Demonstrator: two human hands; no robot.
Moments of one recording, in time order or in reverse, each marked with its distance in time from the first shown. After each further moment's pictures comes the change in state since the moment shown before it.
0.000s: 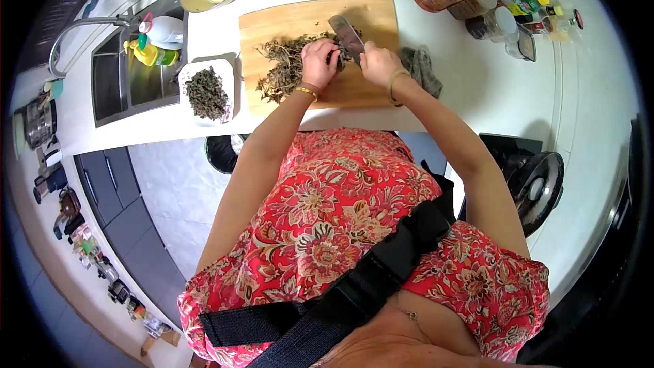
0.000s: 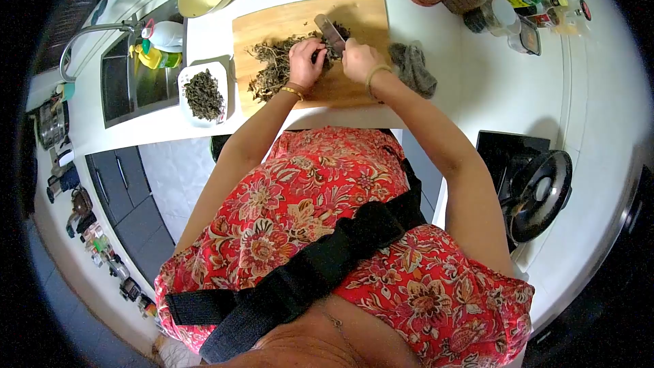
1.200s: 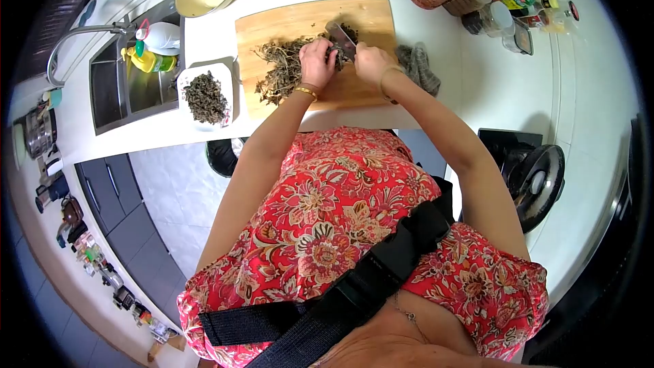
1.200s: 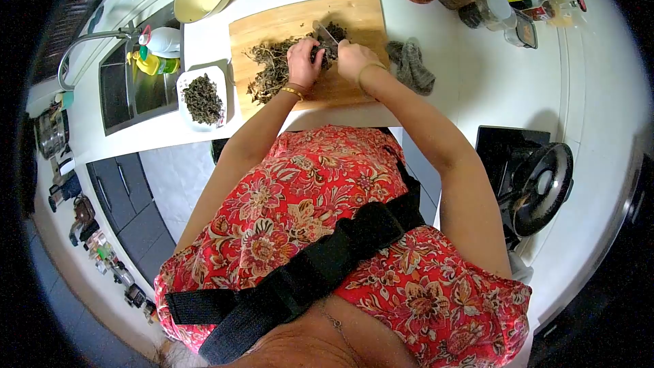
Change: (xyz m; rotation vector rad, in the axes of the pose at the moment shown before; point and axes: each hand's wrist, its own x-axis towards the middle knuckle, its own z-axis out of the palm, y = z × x) left_hand 0.004 0.005 0.003 0.068 -0.040 -0.039; right_hand 0.004 -0.015 -0.016 -0.060 -0.285 0.129
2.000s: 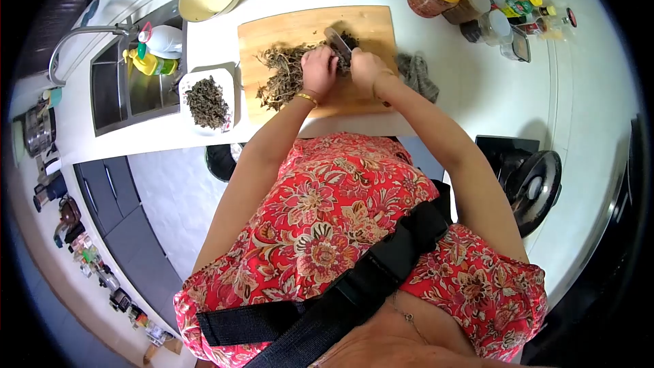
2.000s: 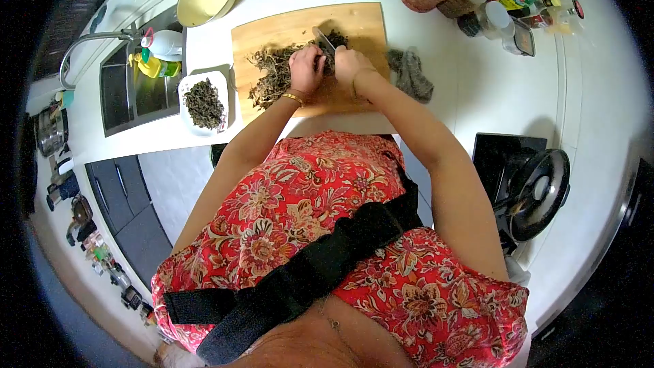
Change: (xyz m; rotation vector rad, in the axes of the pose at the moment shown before) left_hand 0.002 0.006 0.000 0.026 -0.041 0.001; right_hand 0.004 -0.006 0.000 -0.001 0.034 -0.037
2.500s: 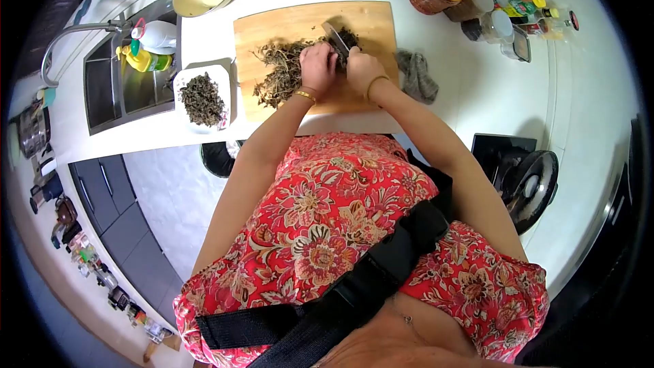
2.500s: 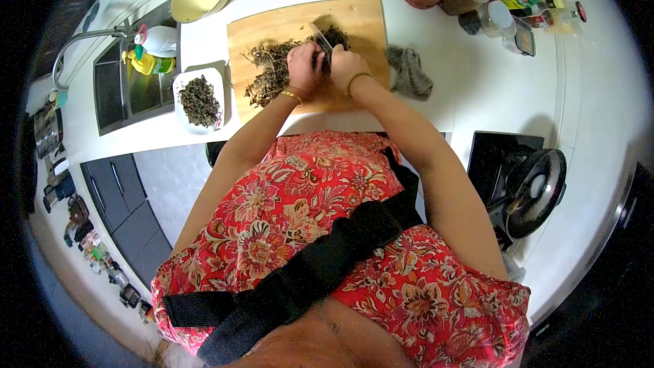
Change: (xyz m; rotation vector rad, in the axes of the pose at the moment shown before) left_hand -0.001 0.006 0.000 -0.027 0.023 0.002; right_hand 0.007 0.006 0.025 0.037 0.098 0.055
